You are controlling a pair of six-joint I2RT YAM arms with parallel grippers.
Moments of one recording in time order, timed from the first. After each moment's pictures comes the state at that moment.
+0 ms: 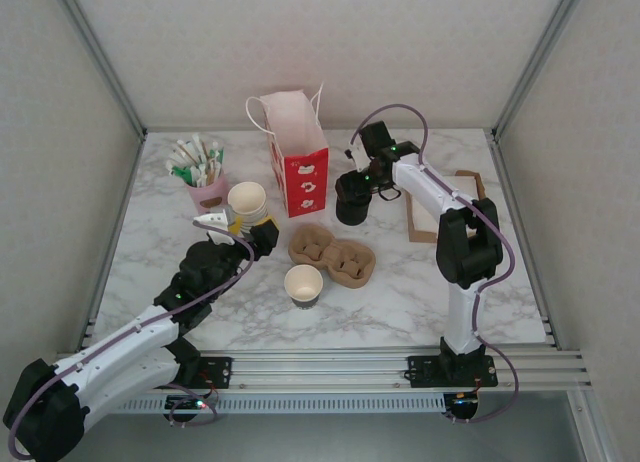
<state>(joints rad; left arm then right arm) -0.59 0.81 0.36 0.34 -0.22 -0.55 0.43 2.00 1.70 -0.81 -0.15 -0.01</state>
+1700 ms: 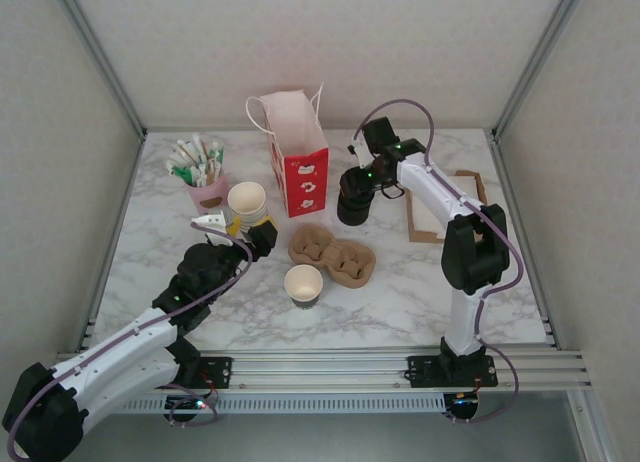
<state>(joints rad) -0.59 0.79 0.34 0.35 -0.22 -0.55 0.44 1.94 1.70 -0.84 -0.13 0.01</state>
